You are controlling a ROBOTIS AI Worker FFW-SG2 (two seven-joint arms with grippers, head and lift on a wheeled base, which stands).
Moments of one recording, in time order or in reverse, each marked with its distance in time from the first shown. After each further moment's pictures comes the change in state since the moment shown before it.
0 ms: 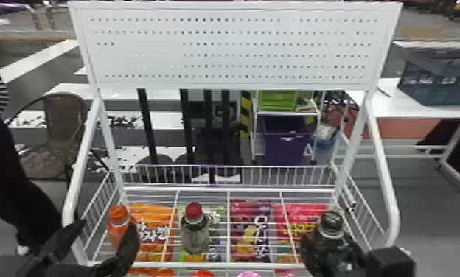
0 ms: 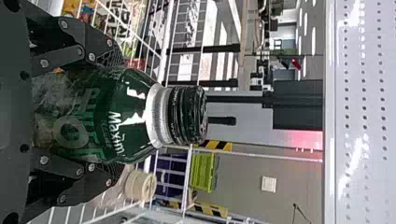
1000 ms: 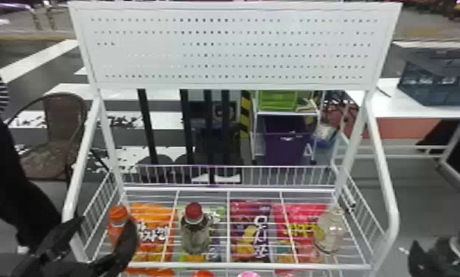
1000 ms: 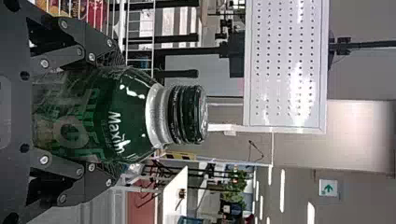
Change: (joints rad) left arm -0.007 -0.004 0.008 -0.003 0.001 -0.003 -0.001; right arm 0.401 0.081 -0.383 -0.295 -0.145 -0.229 0.139
